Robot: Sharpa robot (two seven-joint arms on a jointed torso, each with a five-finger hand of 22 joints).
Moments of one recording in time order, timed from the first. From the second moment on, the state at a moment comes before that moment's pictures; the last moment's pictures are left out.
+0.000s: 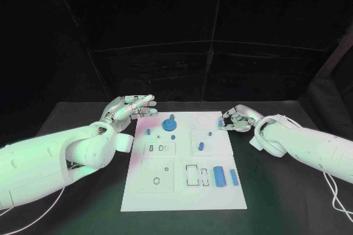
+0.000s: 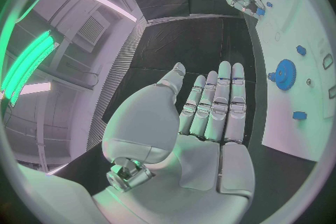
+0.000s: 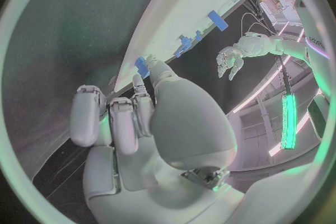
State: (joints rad) left arm 1.24 -0.90 -0.10 1.58 0.08 -0.33 0.47; left_hand 1.27 0.06 0.08 0.01 0.05 0.91 0.22 0.10 0.07 0.98 0.18 0.13 0.07 1.09 0.13 0.15 0.23 0.17 0.94 0.24 0.22 0.08; right arm 1.12 -0.74 -0.01 1.09 -1.05 -0.30 0.20; right_hand 1.44 -0.05 0.09 0.08 0.24 0.94 0.17 0.07 0.07 1.45 0.08 1.39 1.31 1.47 0.00 1.54 1.31 0.09 1.40 0.10 1.42 1.22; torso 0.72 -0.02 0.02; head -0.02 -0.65
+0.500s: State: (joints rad) left arm 1.24 -0.90 -0.10 1.58 0.08 -0.33 0.47; left_hand 1.27 0.06 0.08 0.01 0.05 0.91 0.22 0.10 0.07 0.98 0.18 0.13 0.07 1.09 0.13 0.15 0.23 0.17 0.94 0.24 0.22 0.08; right arm 1.12 -0.74 -0.01 1.09 -1.05 -0.29 0.20; right_hand 1.44 -0.03 0.11 0.06 0.21 0.99 0.15 0.09 0.07 1.45 0.07 1.41 1.31 1.47 0.00 1.54 1.31 0.09 1.40 0.10 1.42 1.22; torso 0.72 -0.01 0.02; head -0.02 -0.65
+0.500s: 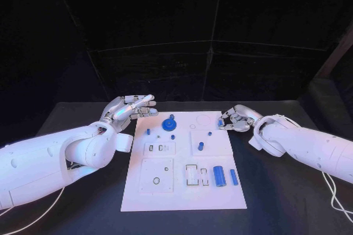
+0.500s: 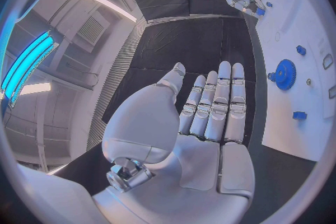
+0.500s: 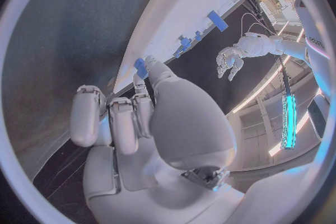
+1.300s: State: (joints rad) left arm 1.24 -0.90 -0.10 1.58 0.08 -0.33 0.47; left_hand 1.28 0.07 0.09 0.01 0.05 0.91 0.22 0.10 0.07 0.98 0.18 0.13 0.07 1.09 0.13 0.15 0.23 0.17 0.94 0.24 0.22 0.08; right arm 1.12 -0.74 -0.01 1.10 -1.05 -0.32 0.20; right_hand 1.45 -0.01 0.14 0.04 0.20 1.06 0.13 0.12 0.08 1.47 0.05 1.42 1.31 1.47 -0.02 1.54 1.31 0.09 1.40 0.09 1.42 1.22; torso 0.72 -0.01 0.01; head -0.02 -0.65
